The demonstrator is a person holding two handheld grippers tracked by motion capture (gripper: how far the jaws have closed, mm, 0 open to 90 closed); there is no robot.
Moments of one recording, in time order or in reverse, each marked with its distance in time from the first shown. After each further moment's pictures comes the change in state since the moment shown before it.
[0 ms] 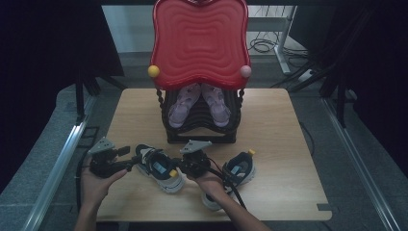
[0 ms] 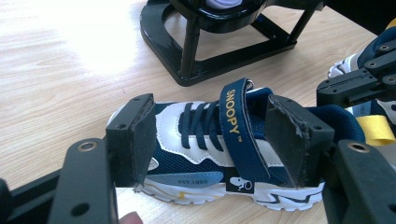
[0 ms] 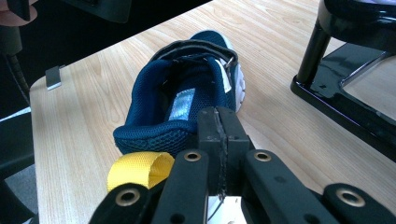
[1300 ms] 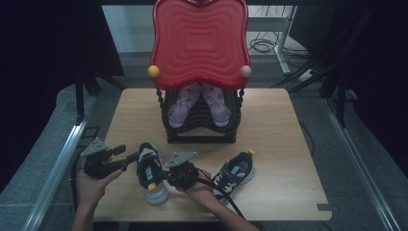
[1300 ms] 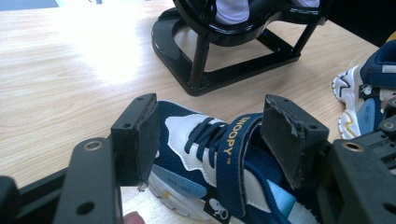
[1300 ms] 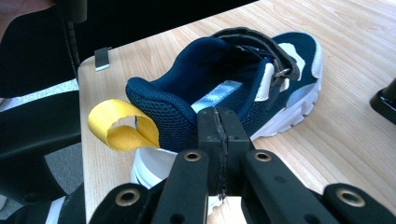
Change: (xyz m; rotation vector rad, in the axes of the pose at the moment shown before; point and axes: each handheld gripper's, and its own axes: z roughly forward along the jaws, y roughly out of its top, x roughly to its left) left arm 0.005 -0.003 -0.012 -0.060 0.021 0.002; right arm 0.038 -0.004 0.018 0.014 0.121 -0.105
